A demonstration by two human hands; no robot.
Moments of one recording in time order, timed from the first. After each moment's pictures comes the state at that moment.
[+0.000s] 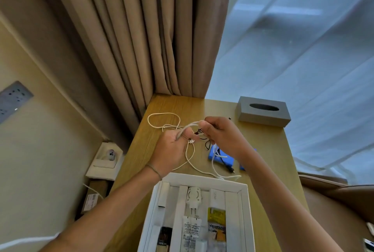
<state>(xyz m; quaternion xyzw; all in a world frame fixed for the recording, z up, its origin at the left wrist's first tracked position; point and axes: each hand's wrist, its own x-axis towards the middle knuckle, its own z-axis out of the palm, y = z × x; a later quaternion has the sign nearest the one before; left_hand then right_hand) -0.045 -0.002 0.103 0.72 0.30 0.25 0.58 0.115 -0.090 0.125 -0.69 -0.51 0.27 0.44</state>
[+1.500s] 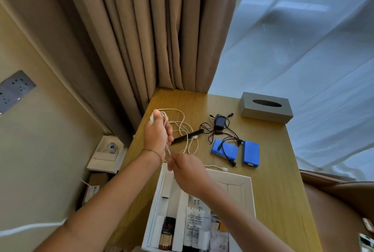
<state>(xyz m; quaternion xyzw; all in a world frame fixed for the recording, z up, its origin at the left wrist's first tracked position) -0.059 0.026 0.097 0.48 0.47 0.35 0.65 -0.011 -0.089 0.070 -0.75 -0.55 0.27 0.25</state>
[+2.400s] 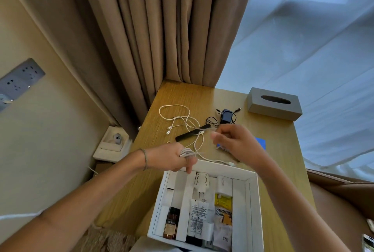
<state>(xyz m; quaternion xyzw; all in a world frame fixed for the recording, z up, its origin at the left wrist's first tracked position) -0.105 0.028 0.078 0.82 0.13 -0.15 0.53 0.080 -0.122 0.114 -0.71 -0.50 0.32 0.38</state>
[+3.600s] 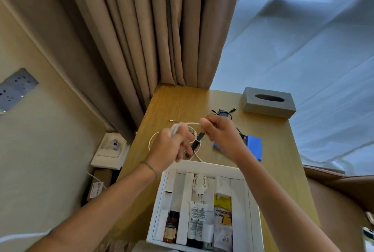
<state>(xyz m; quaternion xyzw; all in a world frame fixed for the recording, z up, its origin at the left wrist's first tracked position) -0.089 -0.005 0.103 0.68 0.32 0.18 0.64 0.078 -0.091 0.095 -0.71 -0.45 0.27 0.47</state>
